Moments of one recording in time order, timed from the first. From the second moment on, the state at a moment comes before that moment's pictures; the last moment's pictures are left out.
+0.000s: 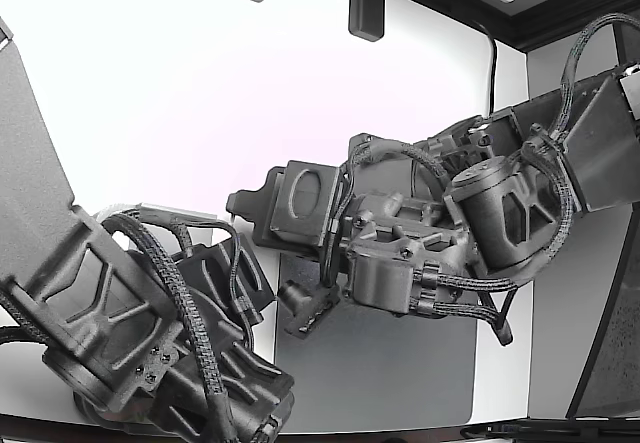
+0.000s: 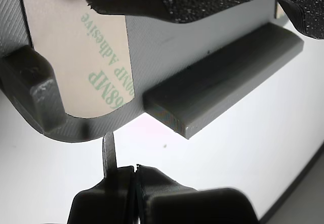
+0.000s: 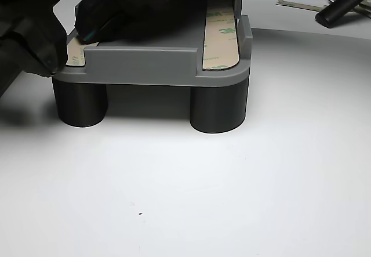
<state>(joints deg) 33.2 123.3 143.3 41.3 33.0 -57.0</state>
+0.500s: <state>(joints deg) 33.3 121.4 142.0 41.7 33.1 -56.8</state>
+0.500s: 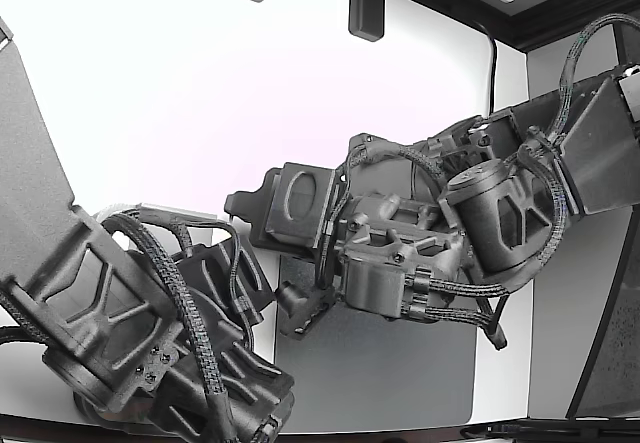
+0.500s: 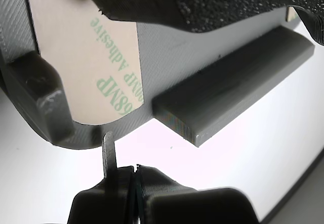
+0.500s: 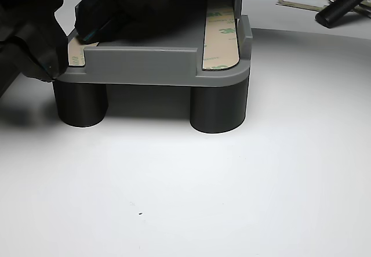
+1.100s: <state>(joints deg) 33.4 120.8 142.0 41.0 33.4 -56.8</state>
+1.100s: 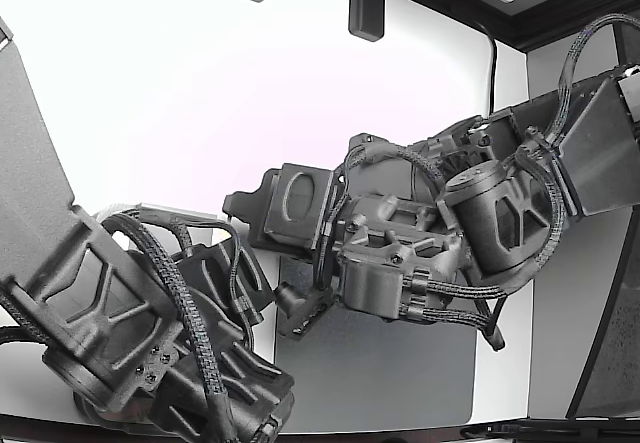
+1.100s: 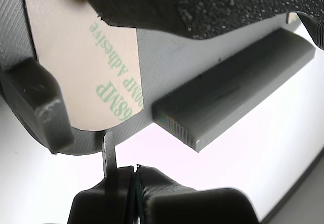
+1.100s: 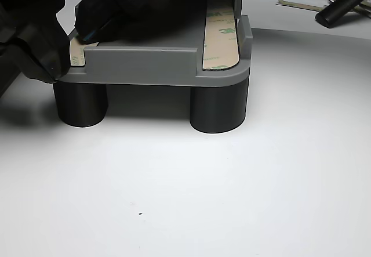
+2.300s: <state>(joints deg) 33.6 119.7 141.2 41.5 33.6 -56.2</state>
